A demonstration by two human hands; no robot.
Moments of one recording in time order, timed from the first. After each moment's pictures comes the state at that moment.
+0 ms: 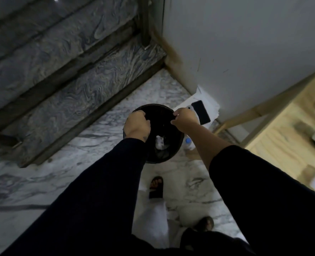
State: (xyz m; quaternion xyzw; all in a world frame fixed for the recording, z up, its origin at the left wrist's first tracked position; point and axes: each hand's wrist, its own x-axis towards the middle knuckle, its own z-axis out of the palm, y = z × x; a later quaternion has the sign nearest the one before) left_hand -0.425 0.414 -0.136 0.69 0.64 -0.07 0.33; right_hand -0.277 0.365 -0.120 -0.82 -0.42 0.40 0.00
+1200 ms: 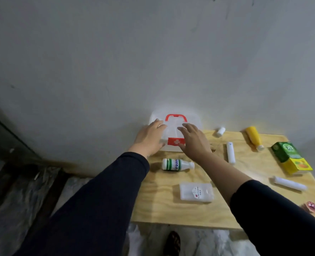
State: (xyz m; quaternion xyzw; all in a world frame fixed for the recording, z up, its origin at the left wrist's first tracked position) left_hand -0.056 0.270 0.053 0.99 -0.01 0.01 0.14; right_hand -0.011 0.101 0.047 -0.96 -0.27 0.00 0.06
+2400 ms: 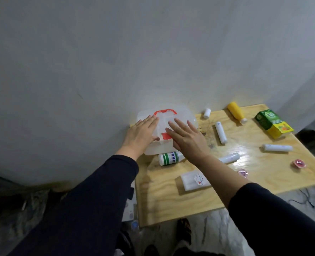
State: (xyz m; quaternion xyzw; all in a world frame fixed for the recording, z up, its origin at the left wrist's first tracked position) left_hand -0.038 0.285 0.043 0.99 -0.15 0.04 0.03; right_hand -0.033 0.090 0.013 -0.91 -0.33 -0.23 0.02
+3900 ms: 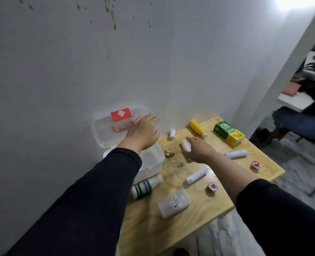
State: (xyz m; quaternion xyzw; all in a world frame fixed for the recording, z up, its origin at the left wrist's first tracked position) left_hand 0.037 0.183 0.119 0.97 -0.24 0.05 0.08; right_hand -0.003 -0.023 0.062 -0.98 0.04 0.12 0.13
